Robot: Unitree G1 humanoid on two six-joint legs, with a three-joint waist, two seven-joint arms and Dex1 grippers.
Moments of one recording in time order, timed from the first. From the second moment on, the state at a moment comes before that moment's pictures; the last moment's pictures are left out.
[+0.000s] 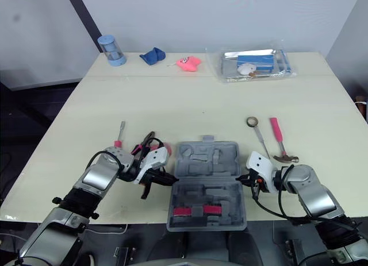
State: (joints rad) left arm -0.41 0.63 -0.29 0.23 -0.03 0.36 -1.44; right arm -0.16 -0.66 0.22 -0.15 0.13 0.51 1.06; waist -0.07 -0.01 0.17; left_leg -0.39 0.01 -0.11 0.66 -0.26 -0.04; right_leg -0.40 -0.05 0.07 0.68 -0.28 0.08
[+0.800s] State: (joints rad) left arm -0.39 0.67 -0.35 0.19 -0.07 0.34 -1.46; right arm -0.10 -0.70 0.23 -0.22 0.17 0.58 1.05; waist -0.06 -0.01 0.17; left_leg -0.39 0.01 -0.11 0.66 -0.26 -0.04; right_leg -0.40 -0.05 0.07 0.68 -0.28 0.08
